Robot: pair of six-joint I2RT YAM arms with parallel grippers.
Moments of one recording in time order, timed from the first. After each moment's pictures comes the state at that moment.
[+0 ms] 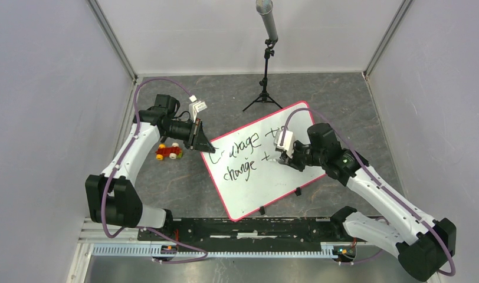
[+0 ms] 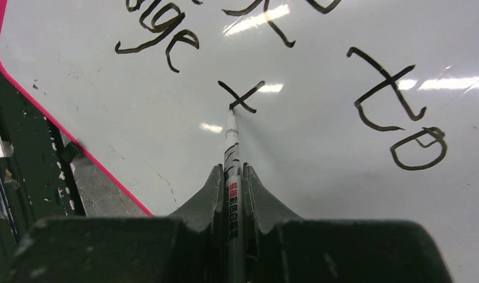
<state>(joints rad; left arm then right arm) -0.15 1.39 1.16 -0.97 1.01 0.29 0.57 0.98 0.82 -0.51 -0.45 -0.56</state>
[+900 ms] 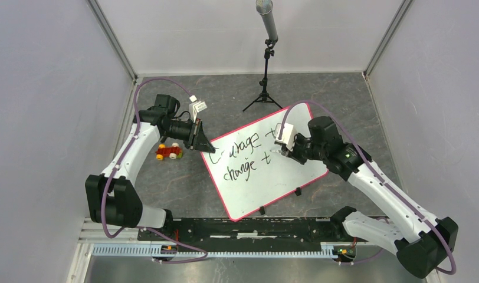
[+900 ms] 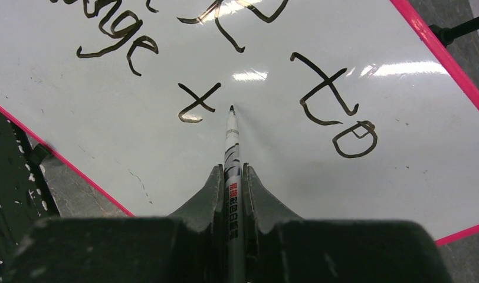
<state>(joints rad) -0.15 1.39 1.16 -0.97 1.01 0.29 0.57 0.99 0.91 -0.58 -0.36 -0.59</state>
